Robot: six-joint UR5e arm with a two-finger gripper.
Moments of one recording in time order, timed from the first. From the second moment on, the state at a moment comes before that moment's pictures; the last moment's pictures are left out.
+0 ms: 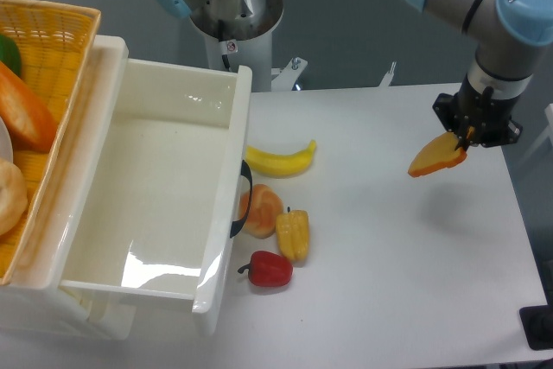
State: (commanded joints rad) arm 2.84 -1.95 -1.33 -1.37 1.60 1.37
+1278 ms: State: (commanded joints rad) arm 2.73 -1.72 -1.35 -1.45 1.14 0.80
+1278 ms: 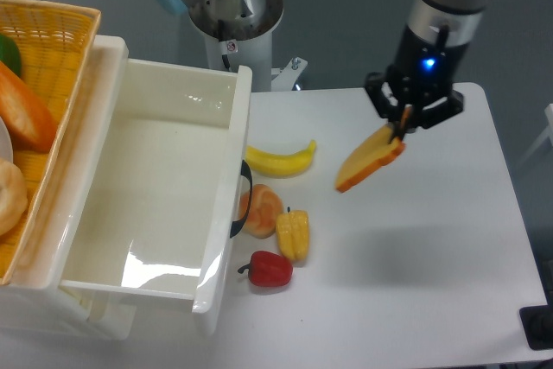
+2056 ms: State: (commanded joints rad) arm 2.71 -1.64 -1.43 -1.43 0.86 0.48
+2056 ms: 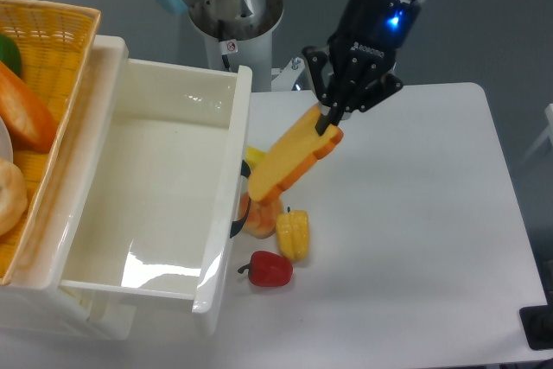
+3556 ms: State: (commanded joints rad) arm 2.44 -1.67 -1.49 -1.38 1.15 0.52
